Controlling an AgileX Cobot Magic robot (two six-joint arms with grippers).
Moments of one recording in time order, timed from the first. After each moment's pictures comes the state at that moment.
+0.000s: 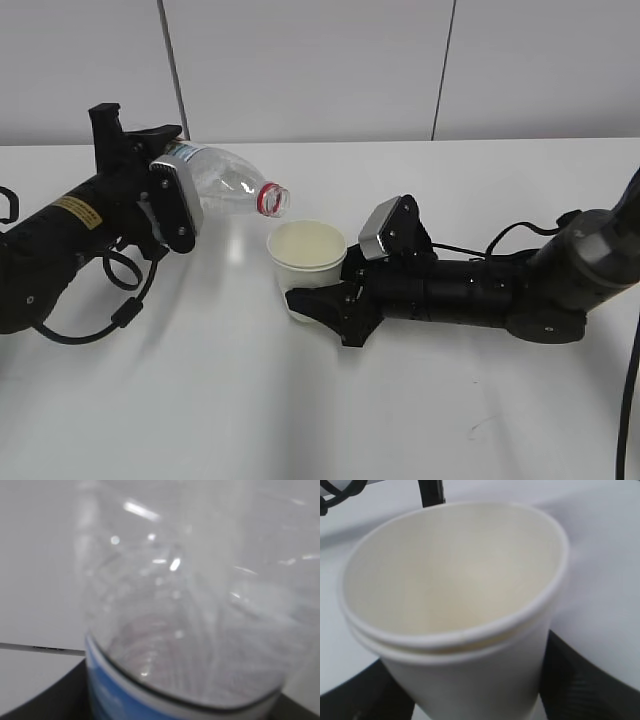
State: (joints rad) left arm -0.29 1.99 -0.77 0.14 -1.09 1.33; right arm 0.27 2.24 -0.99 -0.94 -1.03 0.39
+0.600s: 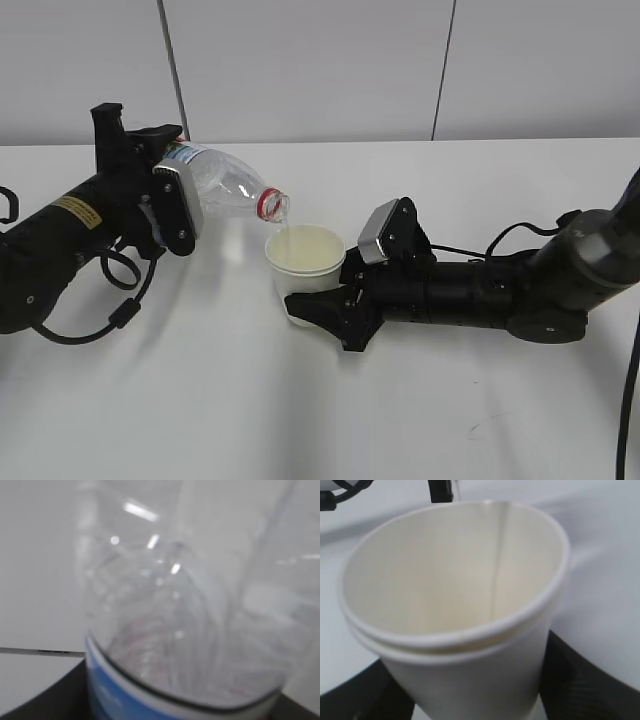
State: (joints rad) left arm -0.29 1.99 -0.77 0.14 -1.09 1.38; right arm 0.27 2.24 -0.99 -0.97 -1.03 0.39
